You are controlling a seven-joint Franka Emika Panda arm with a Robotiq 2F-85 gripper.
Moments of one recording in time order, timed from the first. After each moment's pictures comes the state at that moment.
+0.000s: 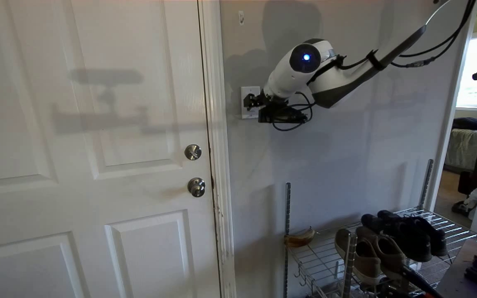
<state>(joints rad) -0.27 -0.02 0.45 -2.10 -1.70 2.66 2.05</state>
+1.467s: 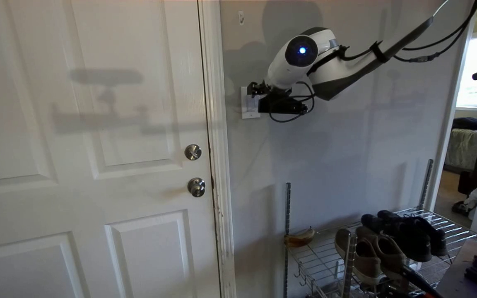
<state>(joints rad) 0.05 -0.06 0.14 -2.08 -1.70 2.52 2.07</state>
